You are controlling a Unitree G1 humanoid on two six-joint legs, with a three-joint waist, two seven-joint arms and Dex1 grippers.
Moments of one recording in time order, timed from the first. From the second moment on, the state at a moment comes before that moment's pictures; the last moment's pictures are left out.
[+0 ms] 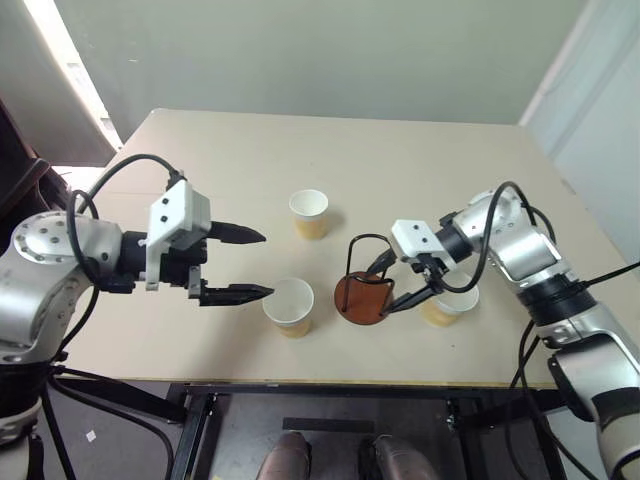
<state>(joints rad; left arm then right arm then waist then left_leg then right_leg) -0.45 1.07 0.14 -0.31 -0.63 0.63 -1.22 -0.95 -0.69 0.44 0.22 0.17 0.23 1.61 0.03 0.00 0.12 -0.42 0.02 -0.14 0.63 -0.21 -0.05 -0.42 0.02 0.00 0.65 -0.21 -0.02</state>
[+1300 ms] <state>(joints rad) -0.56 0.96 0.04 -0.24 -0.55 0.55 -1.22 -0.72 -1.01 0.41 -0.07 0.05 0.29 1.55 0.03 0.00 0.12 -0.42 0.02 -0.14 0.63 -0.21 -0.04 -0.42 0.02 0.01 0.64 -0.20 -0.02</state>
